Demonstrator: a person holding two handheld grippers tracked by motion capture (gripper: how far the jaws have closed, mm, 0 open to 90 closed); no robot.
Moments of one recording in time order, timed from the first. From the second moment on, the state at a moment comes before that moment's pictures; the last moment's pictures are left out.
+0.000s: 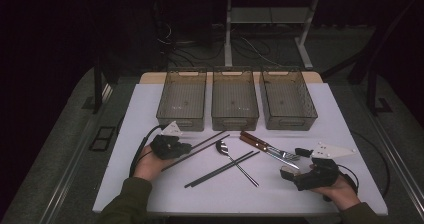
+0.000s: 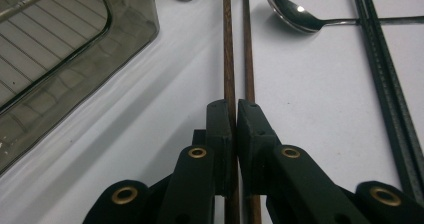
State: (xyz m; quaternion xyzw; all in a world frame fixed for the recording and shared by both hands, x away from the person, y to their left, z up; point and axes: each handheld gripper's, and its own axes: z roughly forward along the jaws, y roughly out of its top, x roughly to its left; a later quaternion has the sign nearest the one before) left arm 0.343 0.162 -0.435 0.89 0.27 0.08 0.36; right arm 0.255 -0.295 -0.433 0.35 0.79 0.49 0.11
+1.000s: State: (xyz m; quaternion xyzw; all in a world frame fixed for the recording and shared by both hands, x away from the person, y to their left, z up) left arm 0.322 0.154 -0.412 0.89 0.25 0.06 0.38; right arm 0.255 -0.295 -0.433 0.35 0.79 0.49 0.11
